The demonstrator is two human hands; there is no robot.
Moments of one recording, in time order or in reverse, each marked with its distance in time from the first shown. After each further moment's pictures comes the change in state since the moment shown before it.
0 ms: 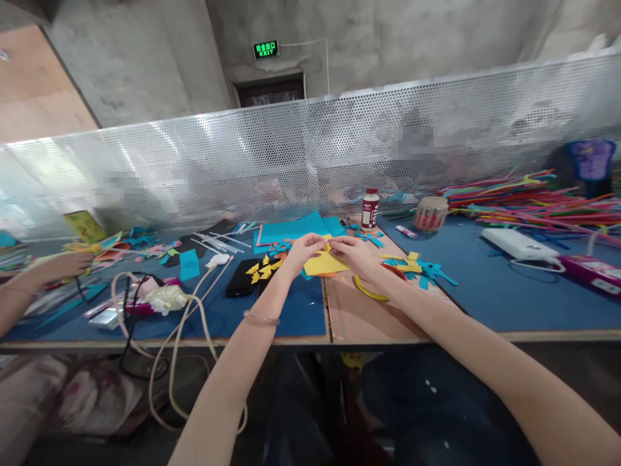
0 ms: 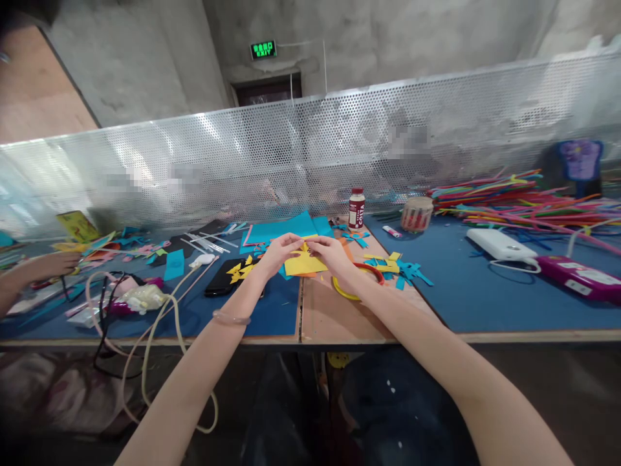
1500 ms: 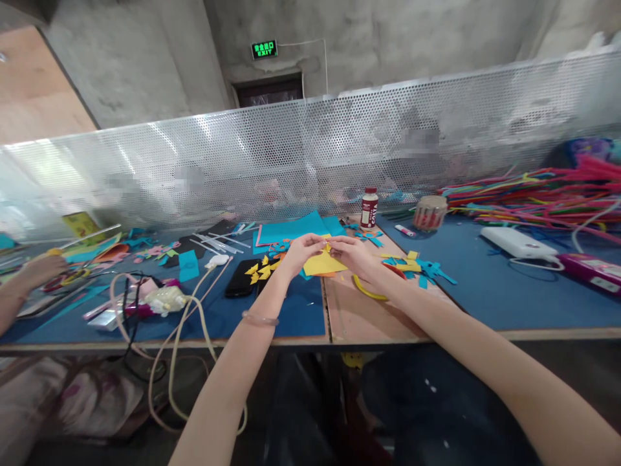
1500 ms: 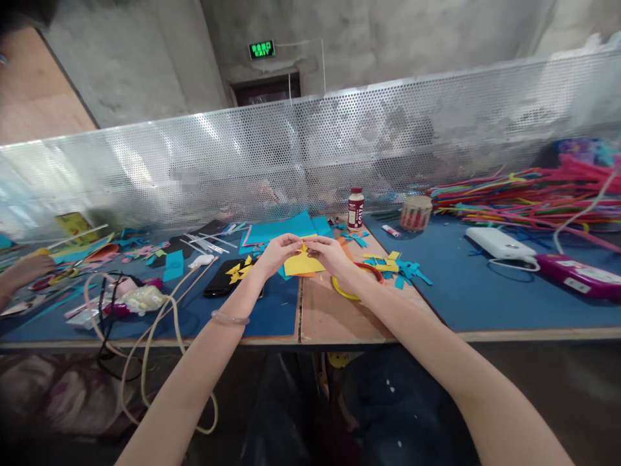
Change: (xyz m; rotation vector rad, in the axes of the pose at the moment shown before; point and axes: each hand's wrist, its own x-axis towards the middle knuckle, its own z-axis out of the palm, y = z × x) left_hand 0.004 -0.006 -0.003 -0.078 -0.030 0.045; right_hand -0.004 -0.007 0.003 0.223 -0.084 0.044
